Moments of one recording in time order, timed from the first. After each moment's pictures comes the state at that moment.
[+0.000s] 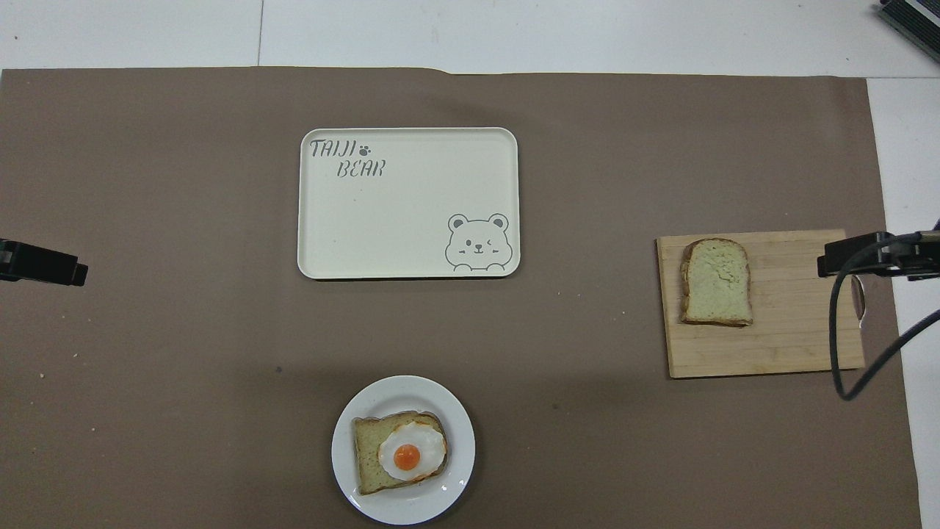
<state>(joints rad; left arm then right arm) -0.10 -0.07 0.07 -1.60 -0.02 1.50 0.18 0.05 -0.08 -0.05 -1.62 -0.01 1.53 0.06</state>
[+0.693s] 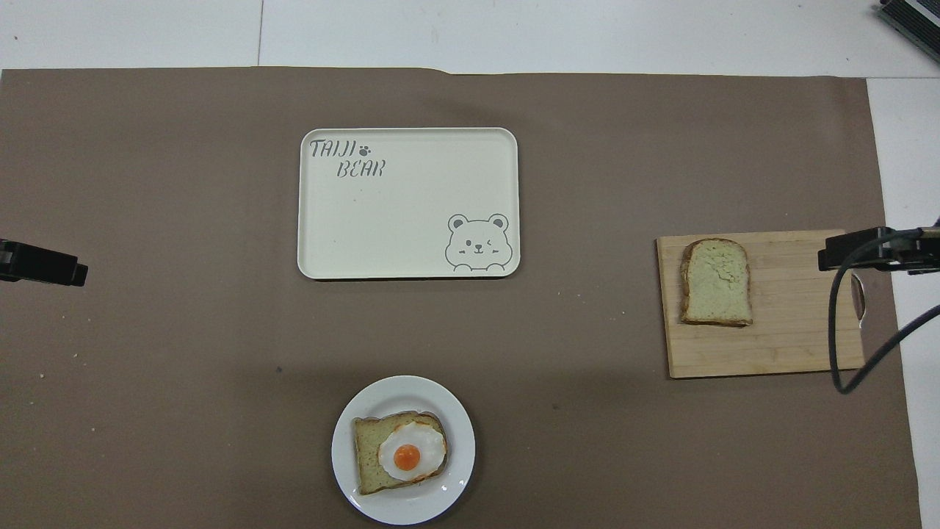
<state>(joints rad) -0.10 -0.07 0.07 -1.60 -0.02 1.50 0.18 0.04 -0.08 -0.06 -1.63 -0.01 1.59 0.06</state>
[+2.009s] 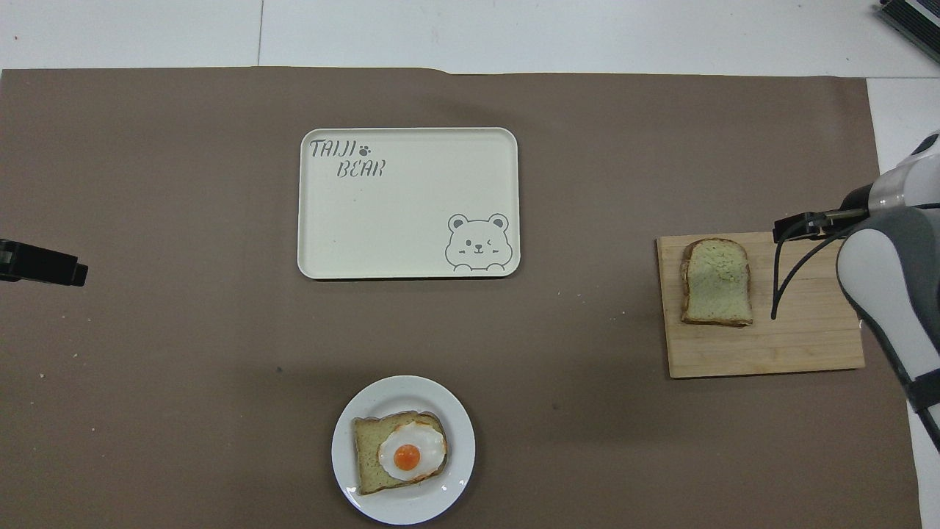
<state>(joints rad) -0.10 -0.07 0.07 -1.60 -0.02 1.50 0.18 -0.08 0.15 -0.06 -1.87 -0.01 2.05 -0.18</state>
